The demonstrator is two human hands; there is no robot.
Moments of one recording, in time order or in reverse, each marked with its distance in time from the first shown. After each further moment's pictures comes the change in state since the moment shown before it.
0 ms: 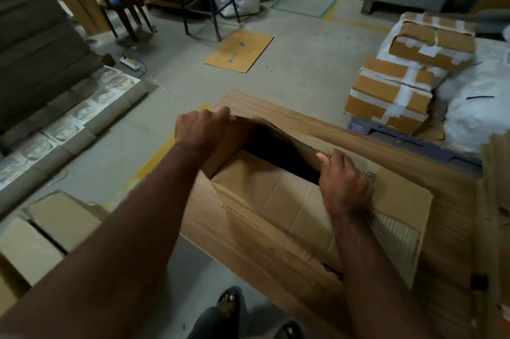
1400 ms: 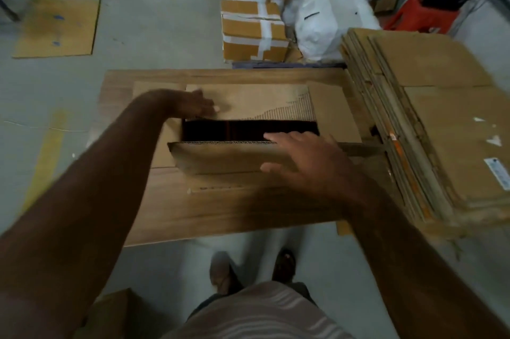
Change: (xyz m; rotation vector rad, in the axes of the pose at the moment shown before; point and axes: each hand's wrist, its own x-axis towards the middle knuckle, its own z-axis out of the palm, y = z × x) left_hand 0.076 0.031 0.039 -0.332 -0.820 0.597; right_hand -0.067 -0.078 -0.182 0.132 -0.797 -0.010
